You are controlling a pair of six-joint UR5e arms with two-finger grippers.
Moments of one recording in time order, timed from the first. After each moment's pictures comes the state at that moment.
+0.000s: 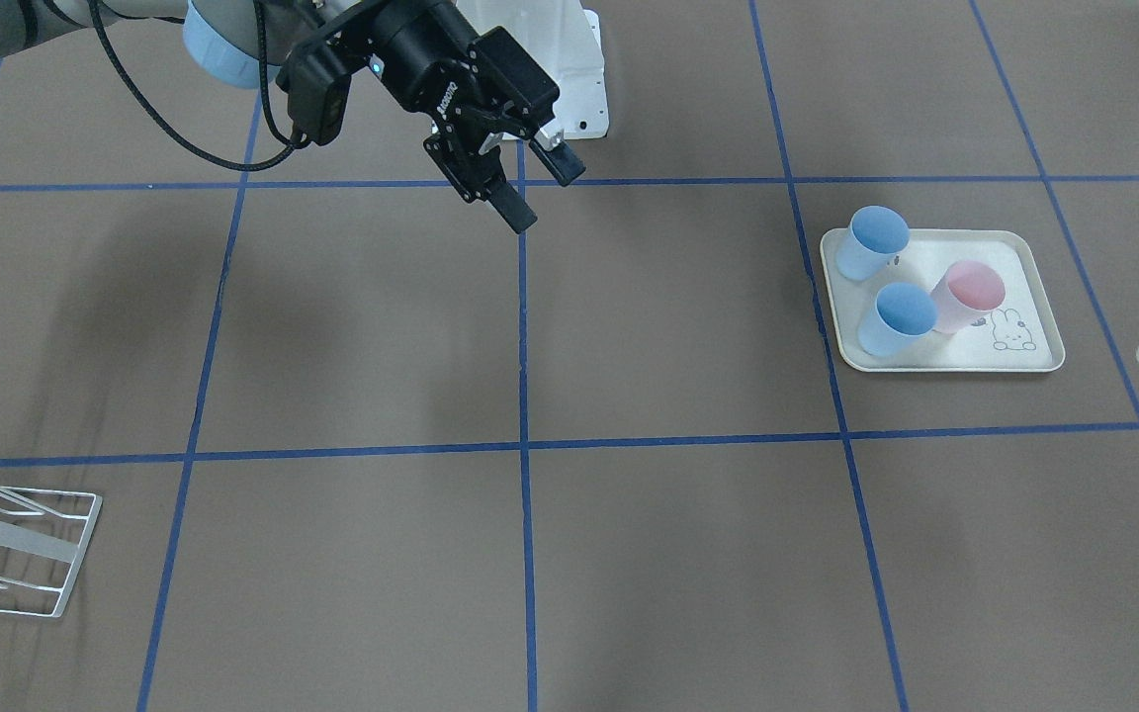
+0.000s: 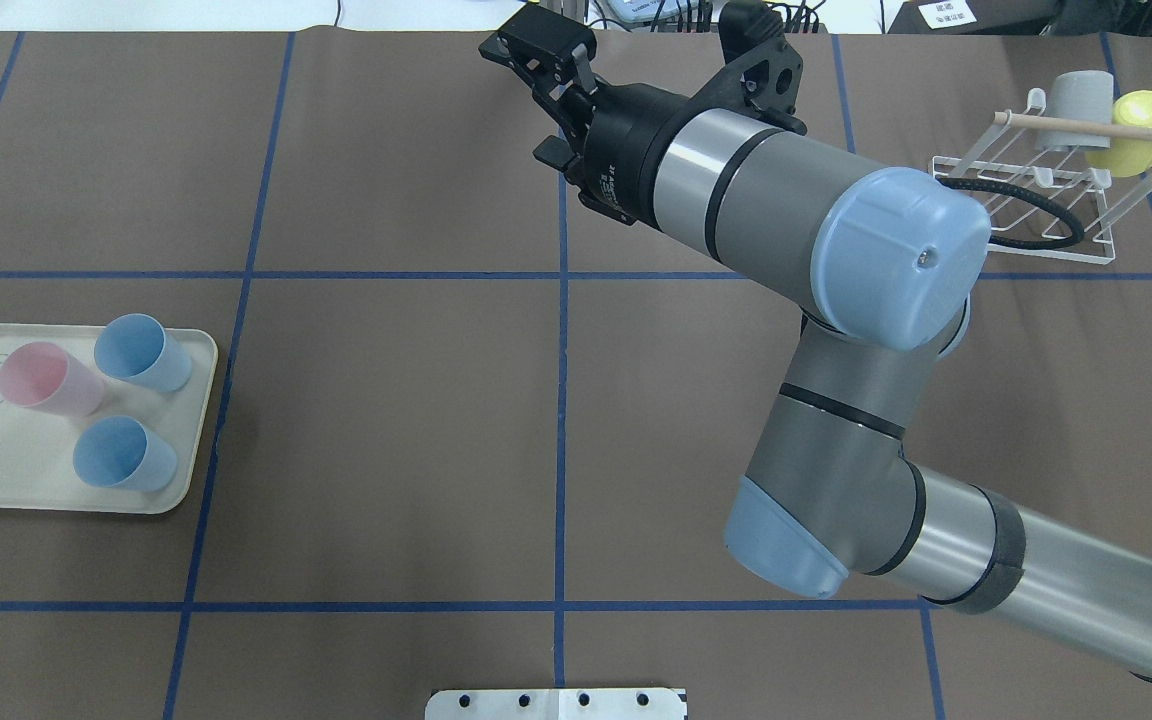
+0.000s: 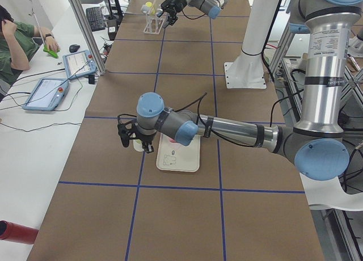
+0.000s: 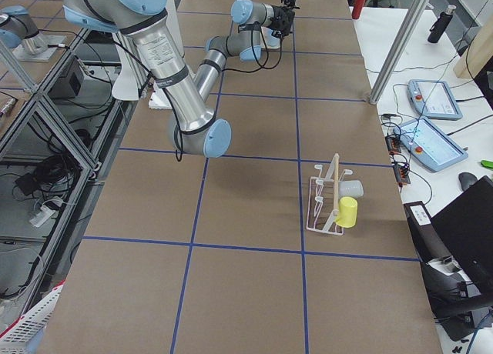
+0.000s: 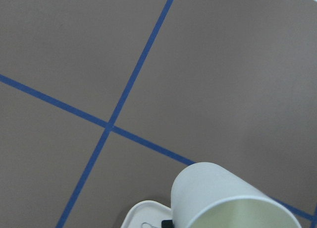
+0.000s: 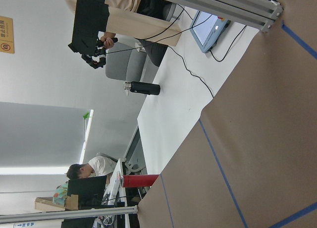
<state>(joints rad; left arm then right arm) -1.43 -1.64 -1.74 -1.98 -2.37 -1.06 0.57 -0.91 1.85 -0.78 1.38 1.99</state>
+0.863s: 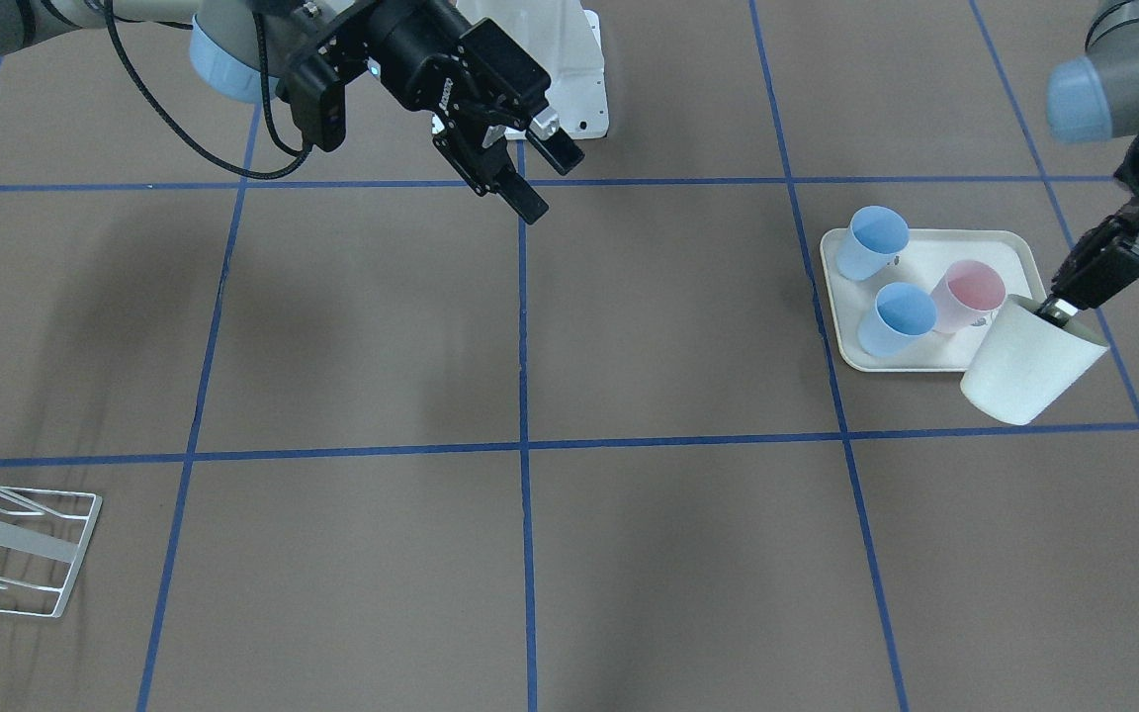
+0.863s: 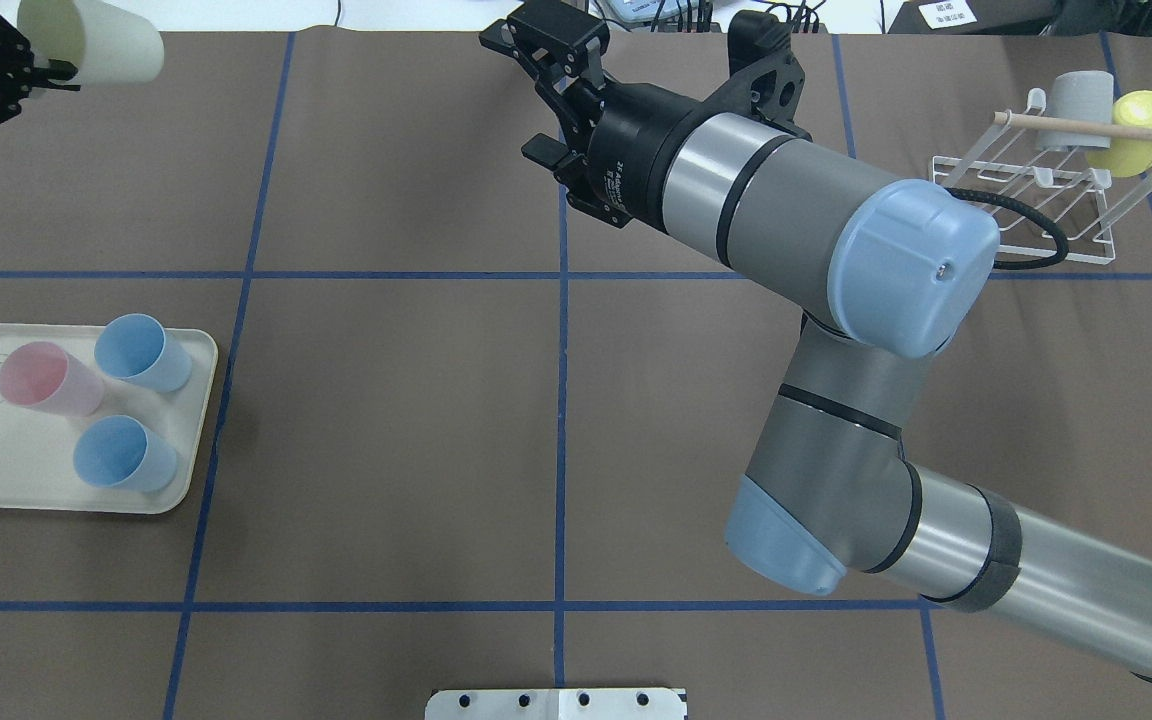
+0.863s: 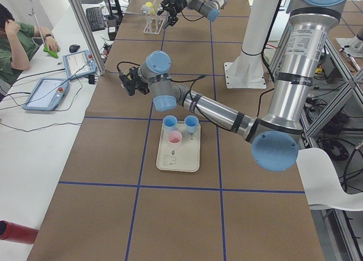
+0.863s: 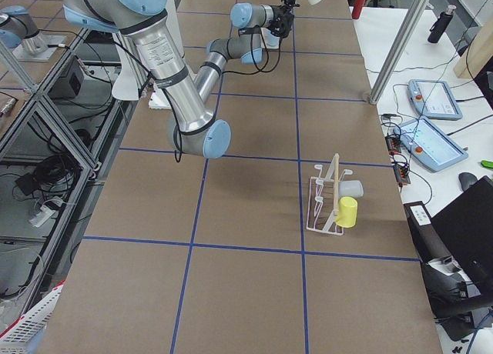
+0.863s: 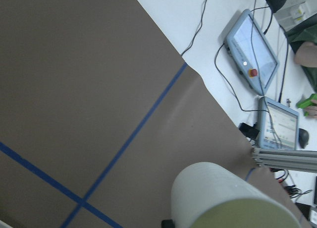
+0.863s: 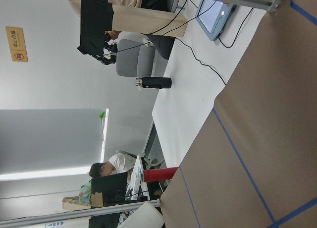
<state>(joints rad) -1.16 -1.77 -1.76 -2.64 -2.14 -2.08 0.56 -0.92 1.84 -0.70 1.38 2.06</state>
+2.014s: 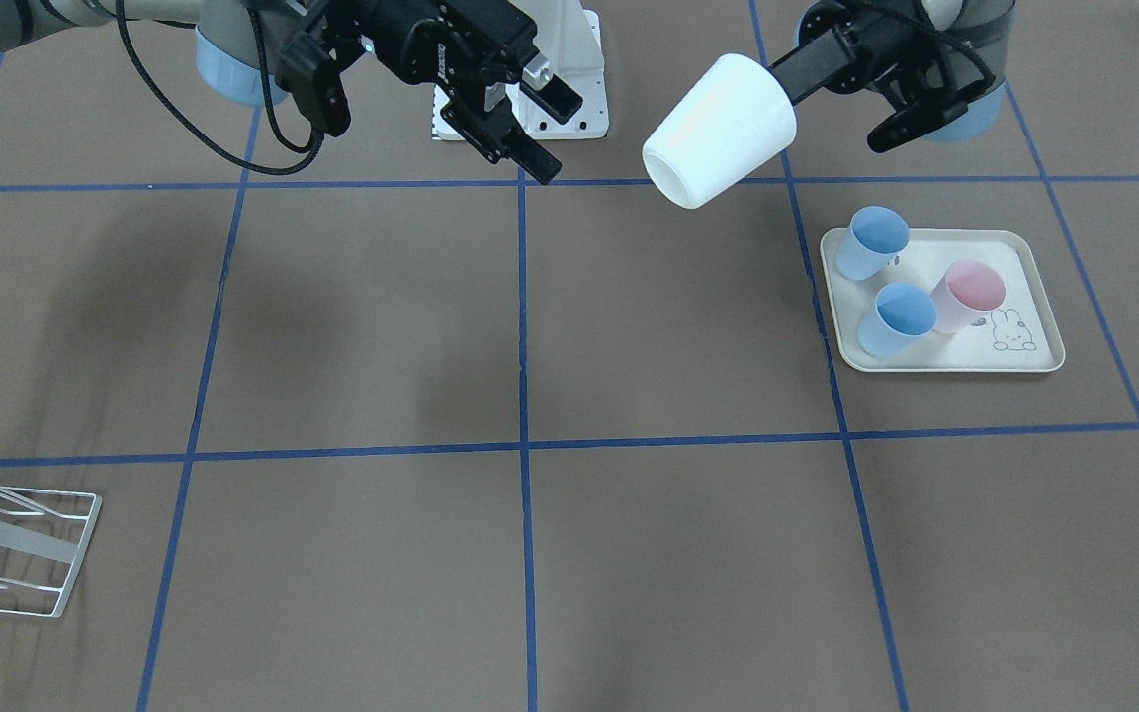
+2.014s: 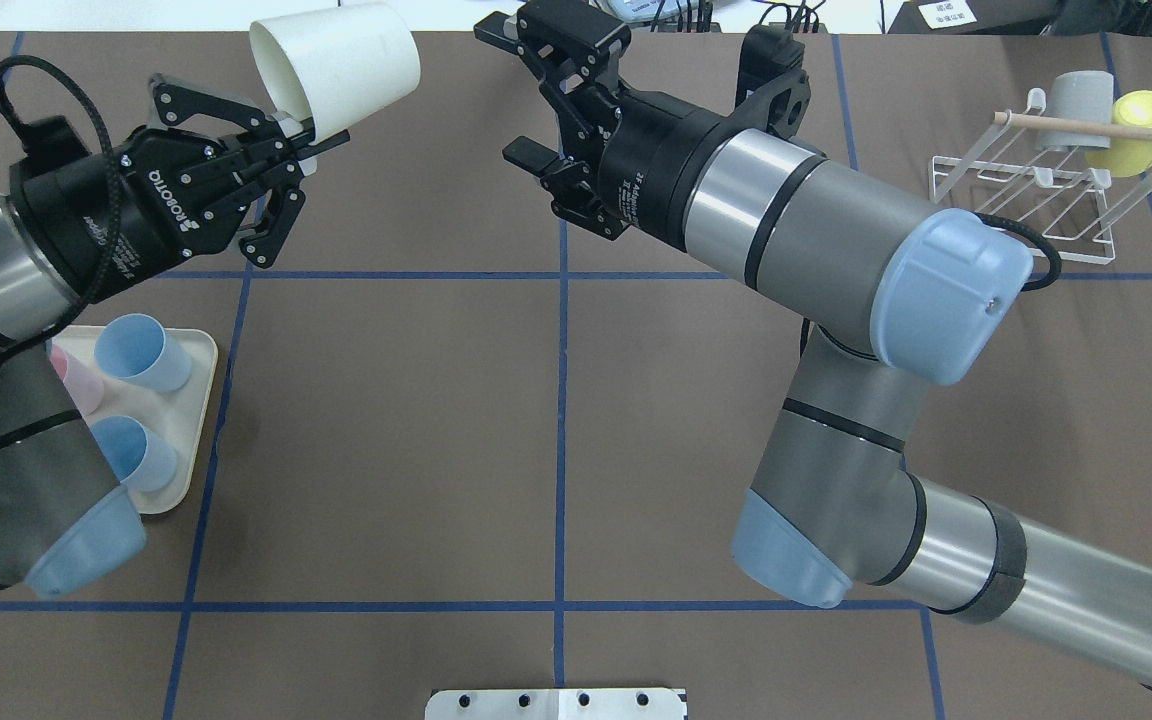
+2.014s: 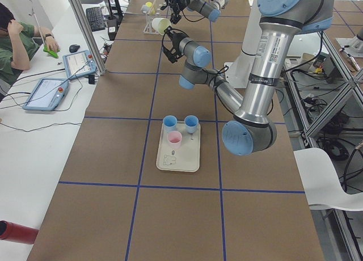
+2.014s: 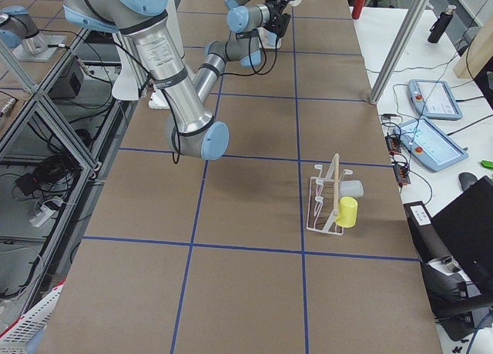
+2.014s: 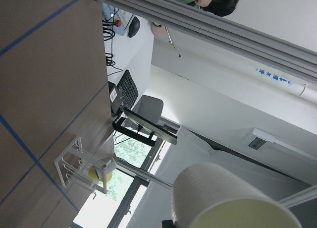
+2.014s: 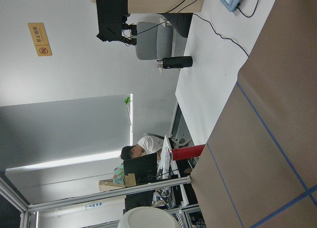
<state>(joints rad) -0.65 -1.85 -1.91 -3.08 -1.48 -2.49 0.55 -0.94 1.85 -0.53 1.39 2.13</state>
